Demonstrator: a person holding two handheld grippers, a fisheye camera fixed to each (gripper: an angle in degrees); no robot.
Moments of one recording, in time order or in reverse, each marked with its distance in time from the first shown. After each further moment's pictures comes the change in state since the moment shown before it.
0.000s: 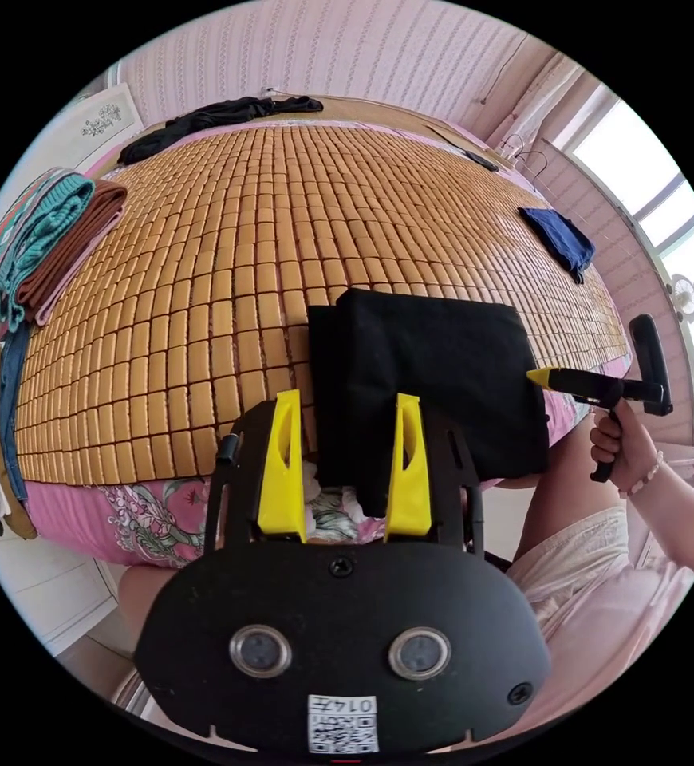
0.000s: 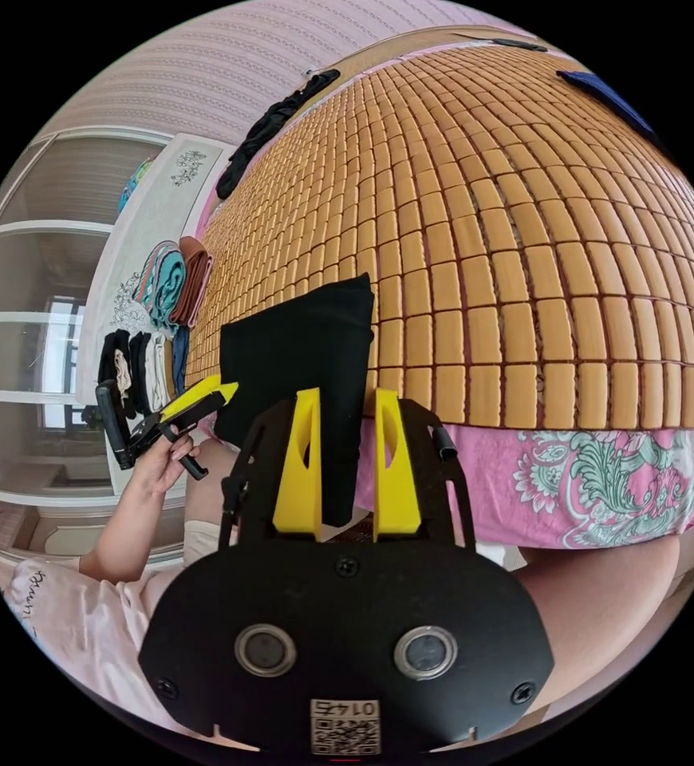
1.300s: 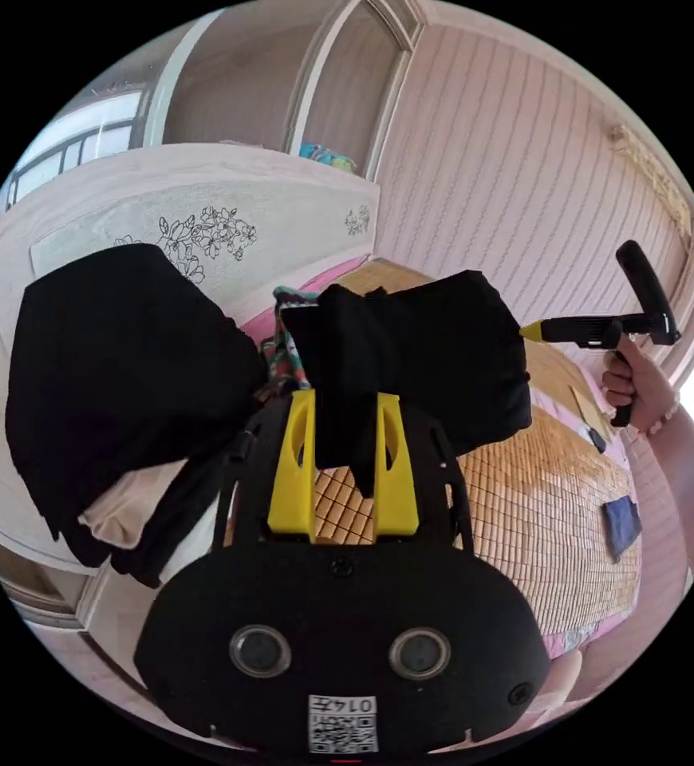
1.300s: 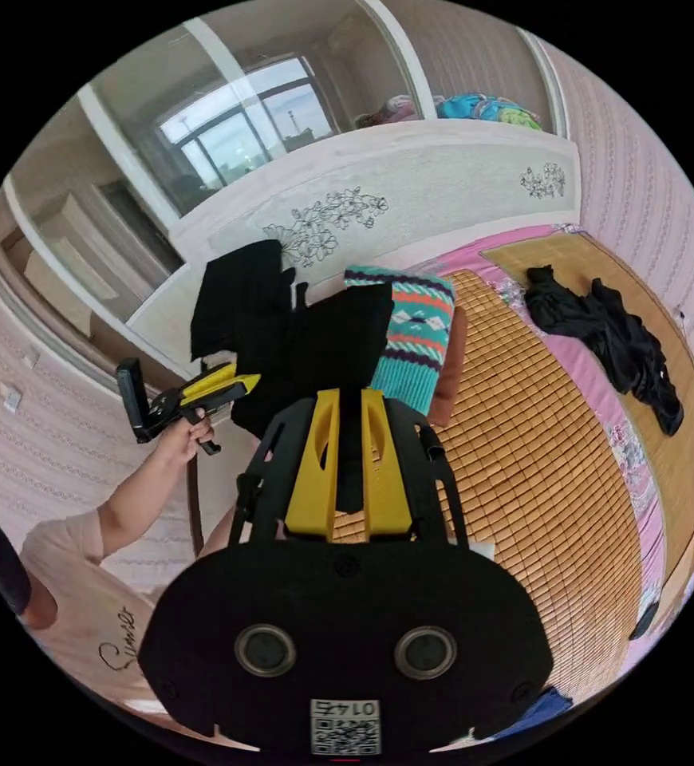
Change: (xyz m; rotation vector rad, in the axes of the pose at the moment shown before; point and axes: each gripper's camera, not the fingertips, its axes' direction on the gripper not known) left arm -0.321 -0.013 -0.307 0.566 -0.267 -0.537; right arm -0.650 -0.311 0.046 -0.167 0.139 -0.969
